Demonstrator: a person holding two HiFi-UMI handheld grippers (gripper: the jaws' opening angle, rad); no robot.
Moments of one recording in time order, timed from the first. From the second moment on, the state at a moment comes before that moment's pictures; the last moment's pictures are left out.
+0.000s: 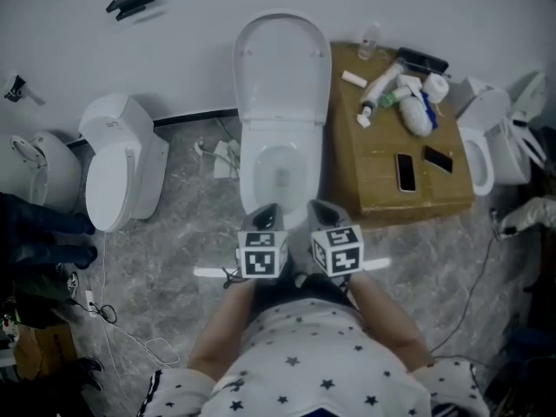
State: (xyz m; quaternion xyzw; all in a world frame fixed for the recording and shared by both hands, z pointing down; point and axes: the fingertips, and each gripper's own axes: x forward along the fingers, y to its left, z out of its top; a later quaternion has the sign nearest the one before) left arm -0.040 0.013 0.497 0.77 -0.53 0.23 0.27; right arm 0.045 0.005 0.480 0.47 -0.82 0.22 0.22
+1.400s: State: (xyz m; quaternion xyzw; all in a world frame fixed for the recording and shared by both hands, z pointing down) left arm -0.031 0.081 0.419 0.80 -0.53 0.18 0.23; right arm 0.036 0.079 0.395 0.45 -0.86 0.19 0.15
